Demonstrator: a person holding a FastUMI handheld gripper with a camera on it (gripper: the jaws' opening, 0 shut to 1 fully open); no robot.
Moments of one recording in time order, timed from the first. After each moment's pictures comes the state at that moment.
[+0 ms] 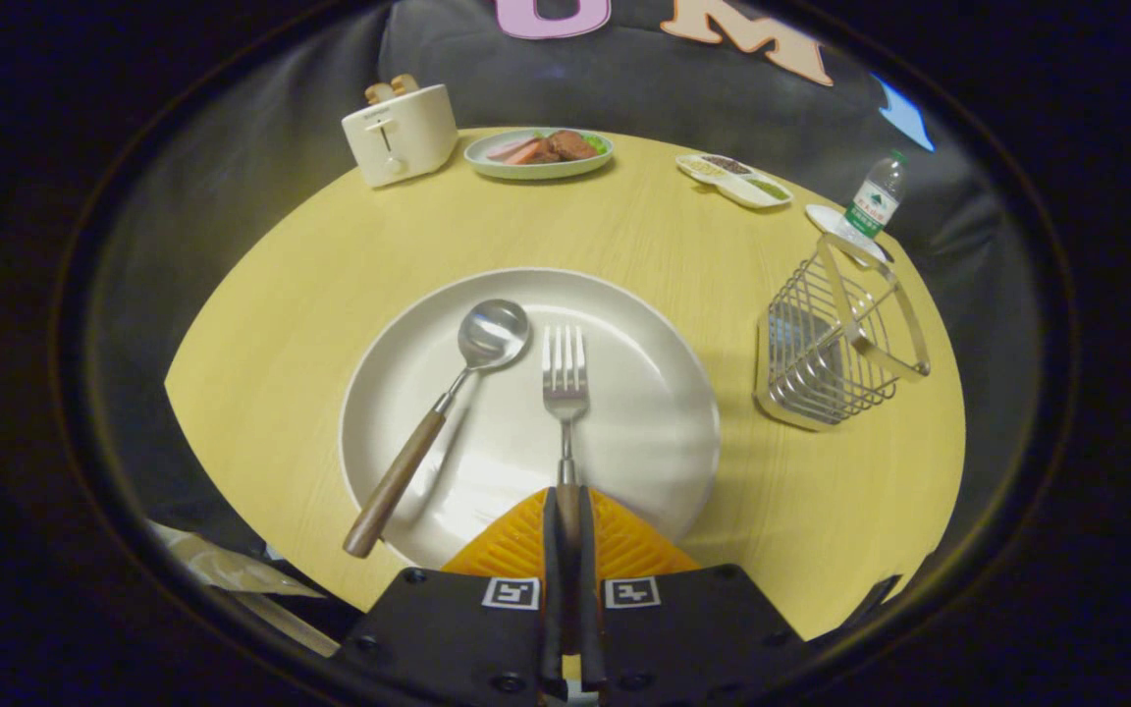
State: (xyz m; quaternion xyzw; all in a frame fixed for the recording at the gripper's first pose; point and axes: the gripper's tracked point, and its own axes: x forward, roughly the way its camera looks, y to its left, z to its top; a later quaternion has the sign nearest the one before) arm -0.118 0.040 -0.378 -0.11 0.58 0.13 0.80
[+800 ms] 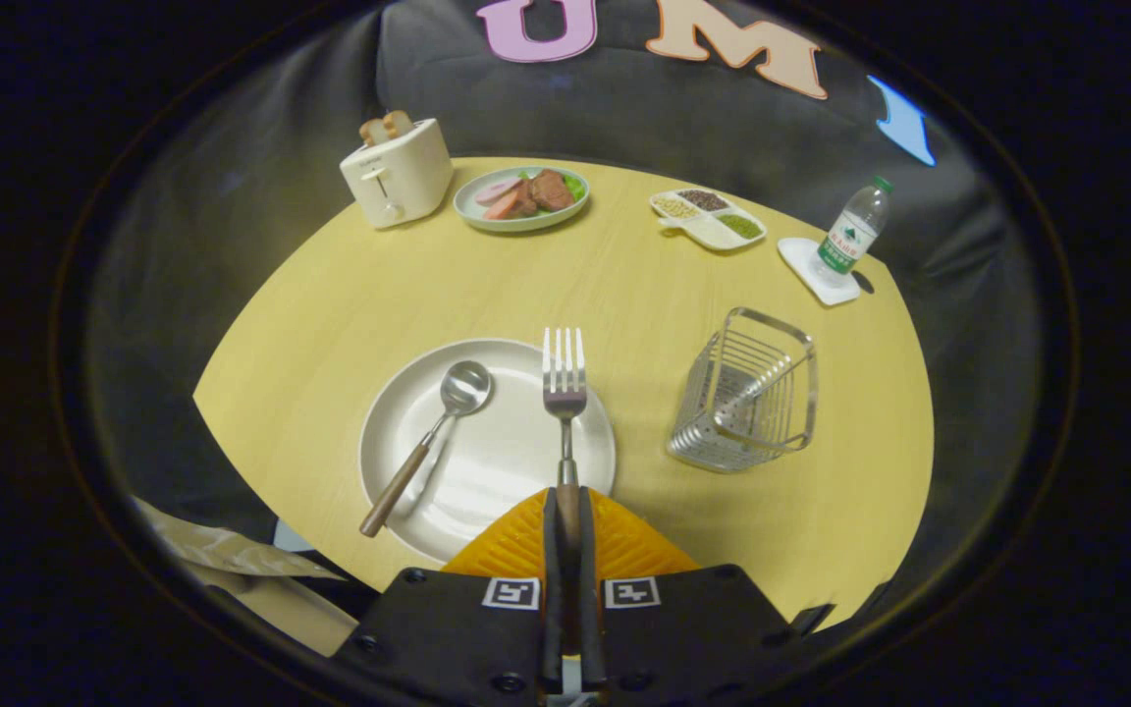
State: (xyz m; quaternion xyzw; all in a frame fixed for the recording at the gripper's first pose) arm -0.070 -0.005 -0.302 -0.11 0.57 0.14 0.80
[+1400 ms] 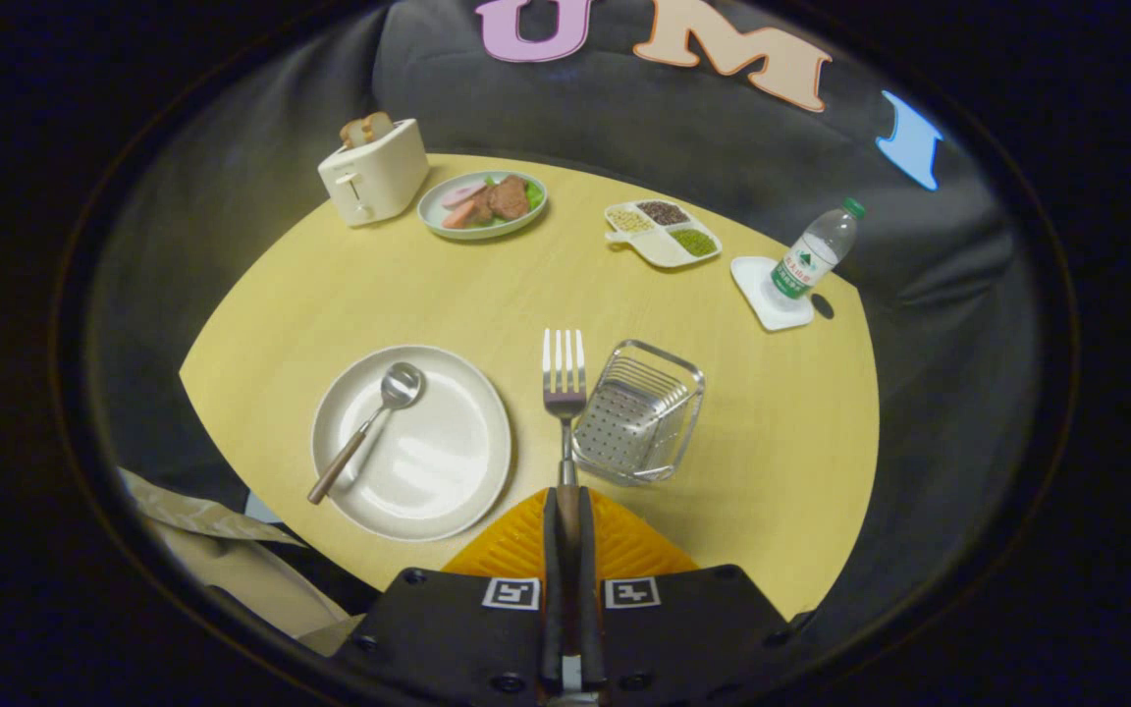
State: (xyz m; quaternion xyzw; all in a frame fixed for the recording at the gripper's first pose) arm -0.029 -0.074 -0.268 -0.16 0.58 0.14 0.79
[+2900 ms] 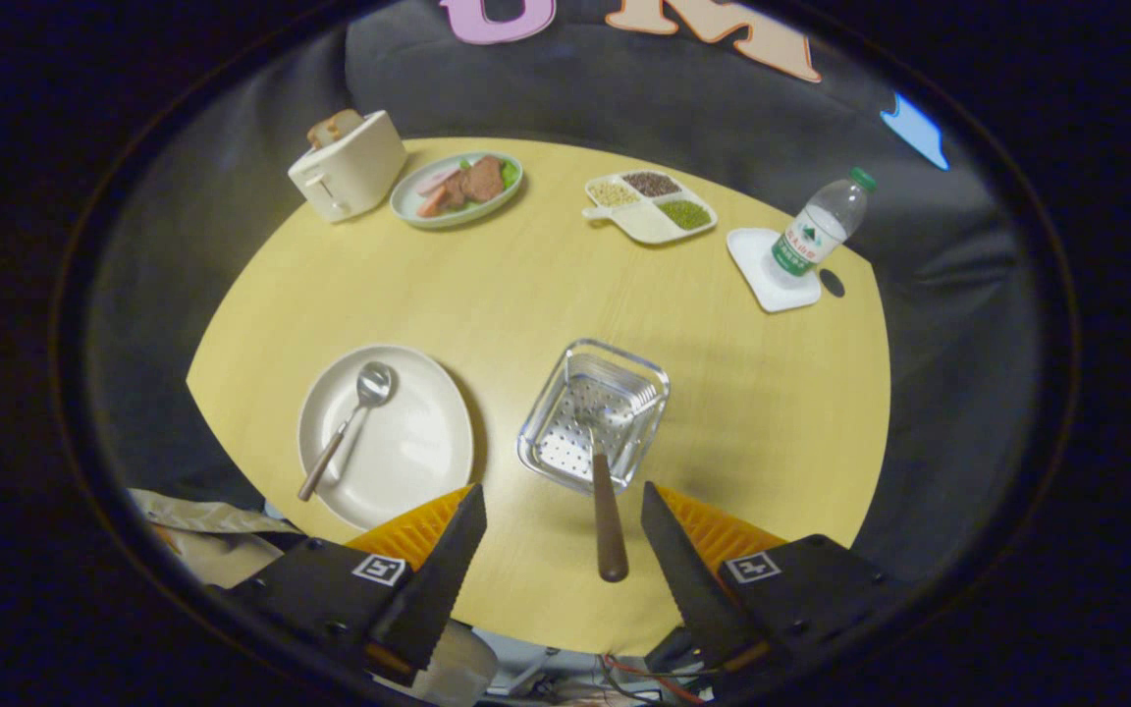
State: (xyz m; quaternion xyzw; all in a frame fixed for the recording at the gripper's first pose) arm 0.001 -0.088 -0.274 -0.13 0.61 0.15 0.77
